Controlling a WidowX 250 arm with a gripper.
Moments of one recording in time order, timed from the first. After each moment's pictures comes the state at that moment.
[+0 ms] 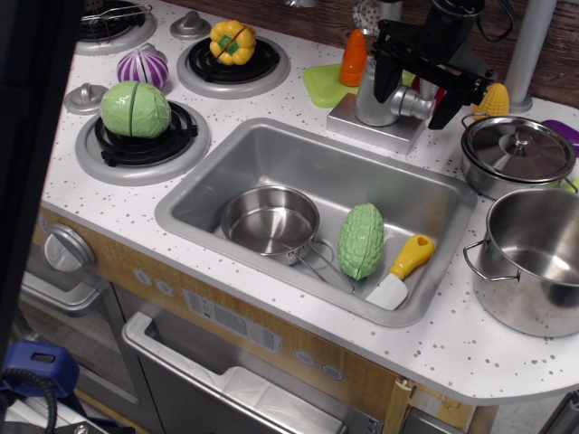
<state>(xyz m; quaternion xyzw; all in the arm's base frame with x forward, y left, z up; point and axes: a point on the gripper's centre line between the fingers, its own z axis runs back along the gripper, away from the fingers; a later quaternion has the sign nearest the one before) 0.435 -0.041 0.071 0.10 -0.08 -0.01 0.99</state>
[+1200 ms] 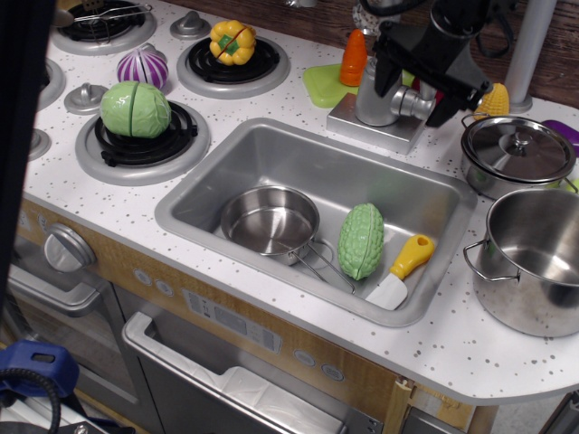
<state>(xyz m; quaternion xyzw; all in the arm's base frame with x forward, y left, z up) 0.446 -0.038 0.074 0.15 -0.18 -0.03 0.97</state>
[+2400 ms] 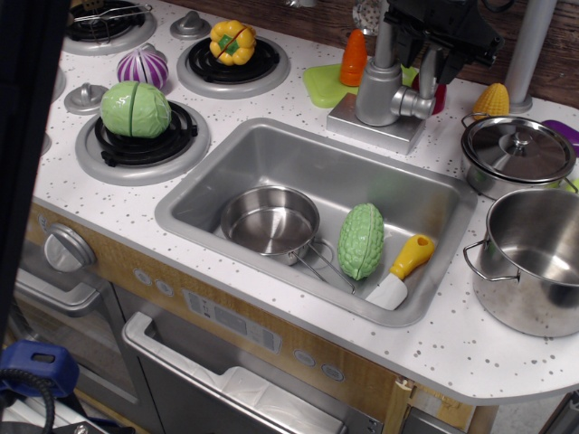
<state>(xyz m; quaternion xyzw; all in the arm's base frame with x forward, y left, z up) 0.482 -0.036 0.087 0.09 -0.24 -0.02 0.97</state>
